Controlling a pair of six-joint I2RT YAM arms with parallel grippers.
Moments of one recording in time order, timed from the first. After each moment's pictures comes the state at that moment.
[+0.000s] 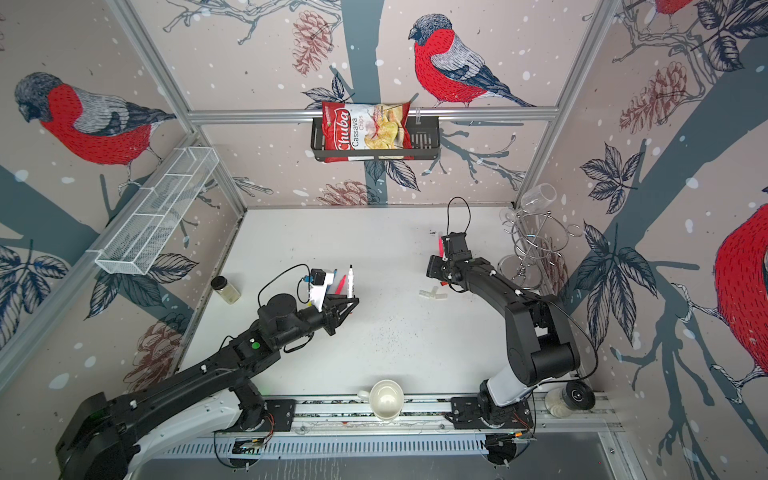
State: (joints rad) left arm -0.78 0.90 0.44 0.27 0.23 -0.44; right arm 0.31 1.57 0.95 -0.33 -0.04 0.45
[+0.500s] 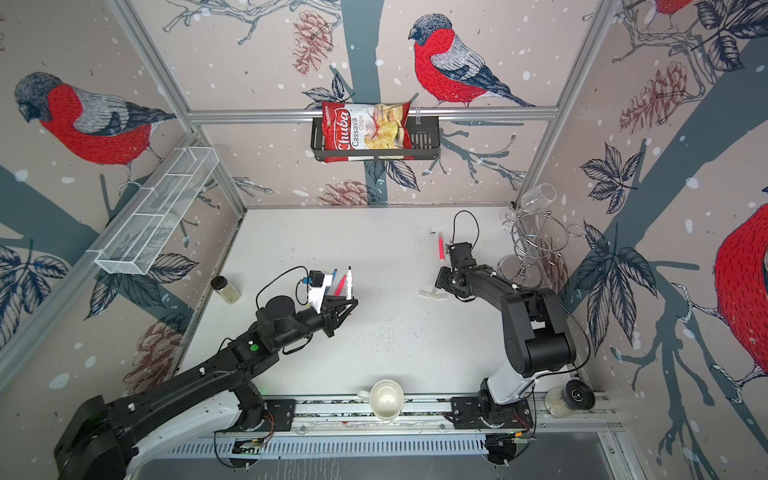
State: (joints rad) left arm -0.78 0.88 0.42 0.27 0.23 -0.44; right arm 0.25 1.64 0.89 -0.32 -0.03 0.51
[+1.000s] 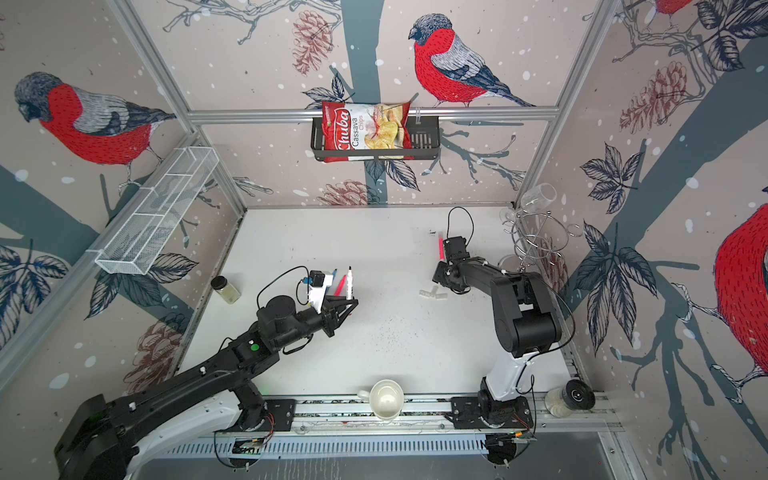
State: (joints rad) left arm -0.78 0.88 0.42 0.27 0.23 -0.44; right arm 0.27 1.78 1.00 -0.32 -0.01 0.53
